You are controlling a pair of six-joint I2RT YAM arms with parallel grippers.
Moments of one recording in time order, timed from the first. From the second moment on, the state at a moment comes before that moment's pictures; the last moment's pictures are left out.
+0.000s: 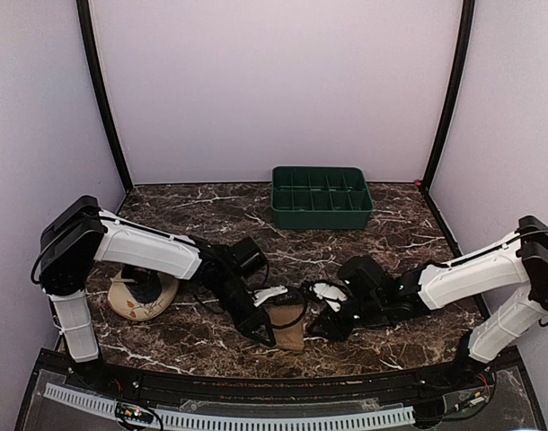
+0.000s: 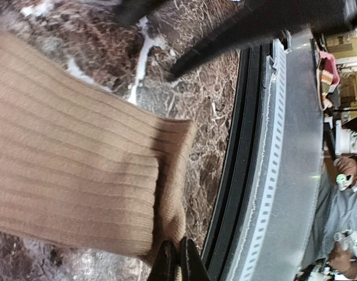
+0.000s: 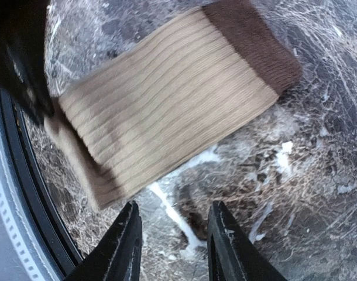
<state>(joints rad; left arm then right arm) -0.97 1.88 1.12 -0.48 0.73 0.00 1.02 1.49 0.61 0.00 -0.24 0.21</state>
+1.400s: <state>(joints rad) -0.78 2.09 1.26 -0.65 0.99 0.04 1.45 1.64 0.75 -0.03 0.35 -0.26</state>
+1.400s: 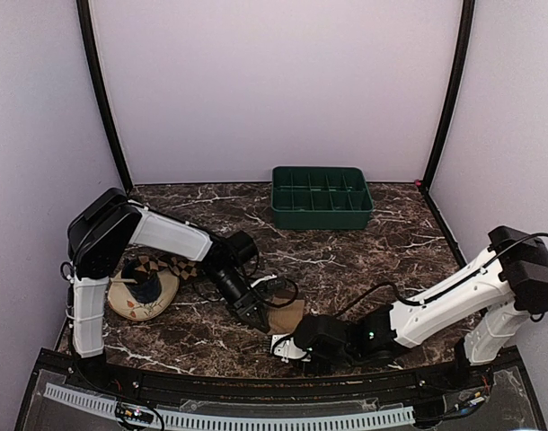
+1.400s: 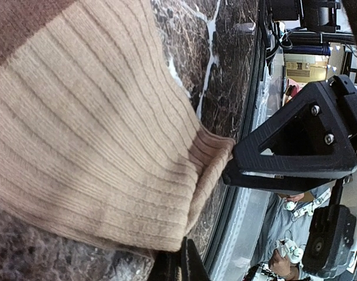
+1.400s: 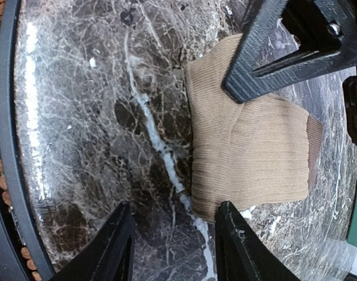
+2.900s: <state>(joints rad) -0.75 2.08 1.27 -0.63 0.93 0.02 1.32 1.78 0.90 -0.12 0.20 -0.24</state>
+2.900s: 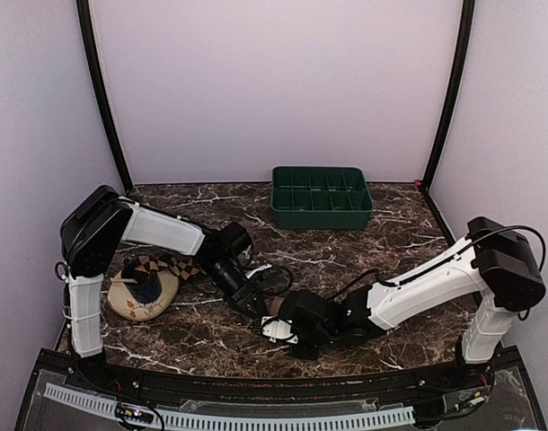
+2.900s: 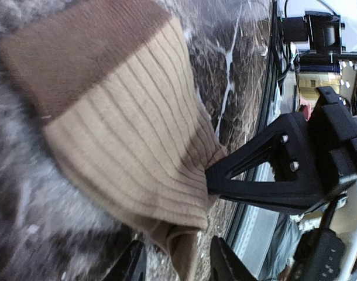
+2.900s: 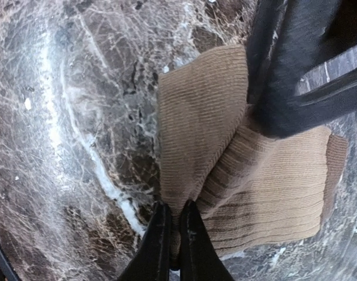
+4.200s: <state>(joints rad) -0.91 1.56 0.85 -0.14 0.46 -0.04 0.91 1.76 0.81 -0.07 -0.71 0.19</state>
